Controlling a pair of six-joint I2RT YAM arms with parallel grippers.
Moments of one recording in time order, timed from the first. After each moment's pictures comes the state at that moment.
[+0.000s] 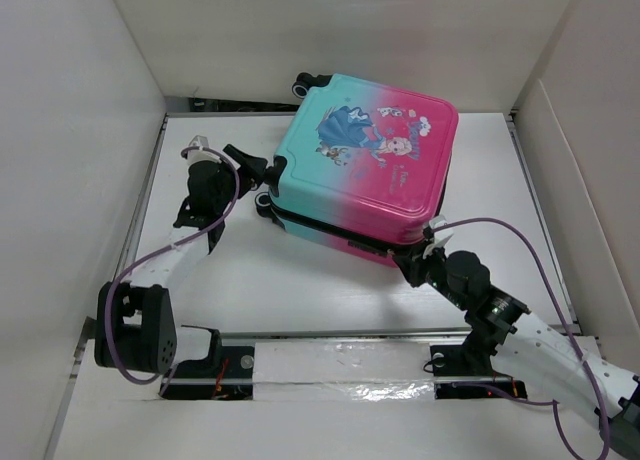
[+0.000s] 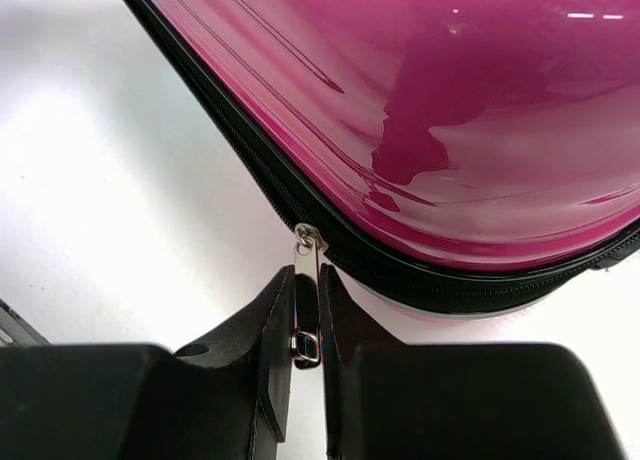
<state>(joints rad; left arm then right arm) -0.15 1.27 0.73 0.25 0.06 -0.86 0.77 0.55 0.31 -0.03 0.11 0.25</state>
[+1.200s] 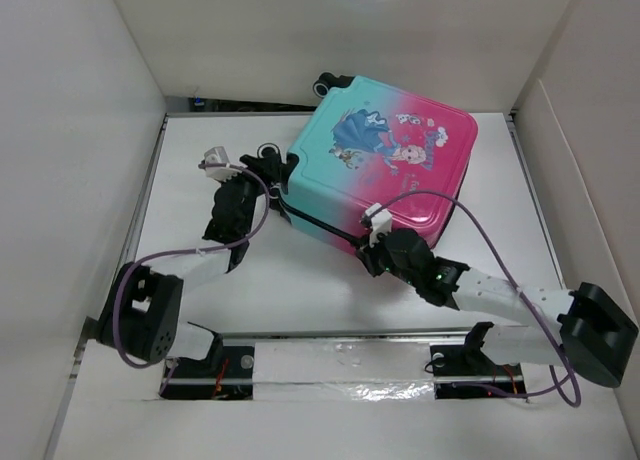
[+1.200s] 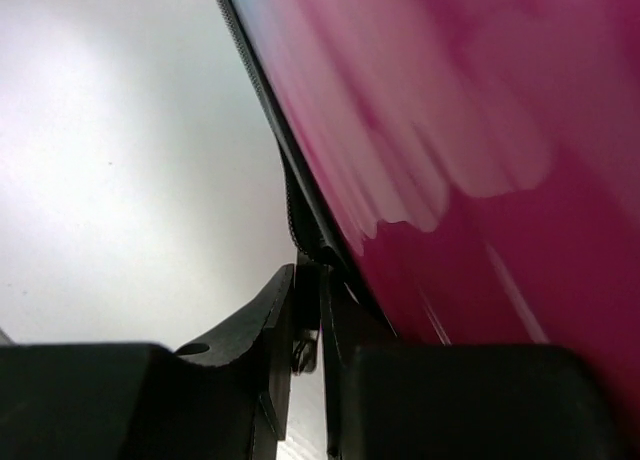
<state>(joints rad) -0.36 1.40 0.59 0.85 -0.25 -0.74 0.91 1.11 0.52 0.15 0.13 0.17</state>
